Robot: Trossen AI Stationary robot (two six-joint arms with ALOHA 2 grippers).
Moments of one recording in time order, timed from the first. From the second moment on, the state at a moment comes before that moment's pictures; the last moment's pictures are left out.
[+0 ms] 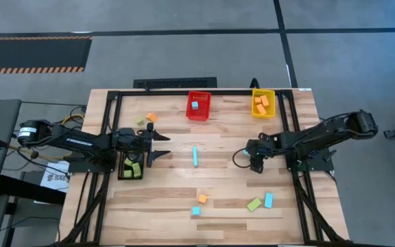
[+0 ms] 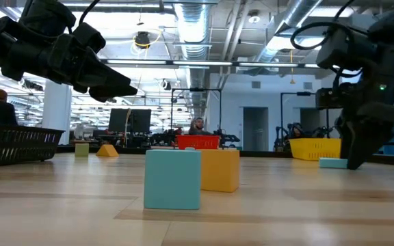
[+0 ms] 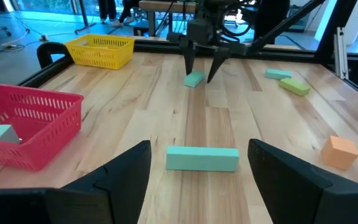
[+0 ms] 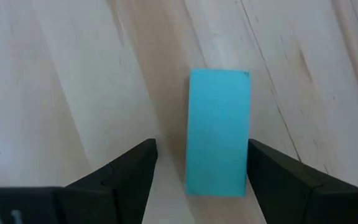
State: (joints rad) left arm 0.10 1.04 0.14 0.69 0.05 -0.04; right arm 0.03 1.21 0.40 -0.37 0.14 0.36
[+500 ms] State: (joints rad) left arm 0.10 1.04 0.14 0.67 0.06 -0.02; right arm -0.01 1.22 0.39 -0.29 0.14 0.32
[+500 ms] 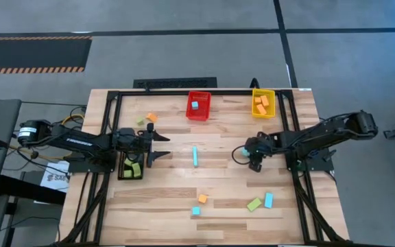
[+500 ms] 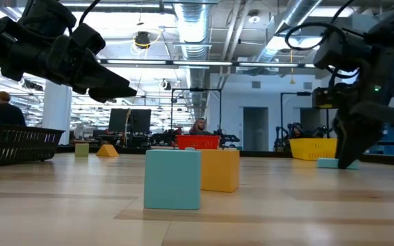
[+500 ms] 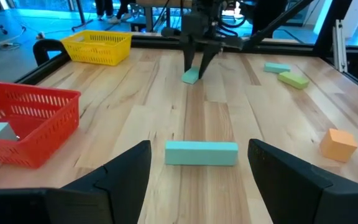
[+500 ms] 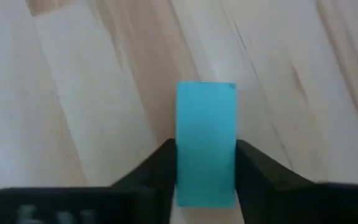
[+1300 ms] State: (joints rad) left arm 0.14 1.05 0.14 0.78 0.03 -0.06; right arm -0.38 1.42 0.63 0.64 0.04 0.05
